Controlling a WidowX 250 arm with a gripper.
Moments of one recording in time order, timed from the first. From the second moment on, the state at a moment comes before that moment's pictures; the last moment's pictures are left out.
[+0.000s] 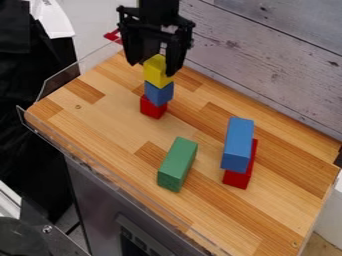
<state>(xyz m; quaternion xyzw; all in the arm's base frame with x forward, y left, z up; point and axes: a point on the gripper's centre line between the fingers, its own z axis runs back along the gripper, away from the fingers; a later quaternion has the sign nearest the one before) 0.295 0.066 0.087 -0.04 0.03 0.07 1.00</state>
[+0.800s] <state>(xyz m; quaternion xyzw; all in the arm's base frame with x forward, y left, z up) 0.285 0.066 0.070 -0.06 0.06 0.09 0.99</state>
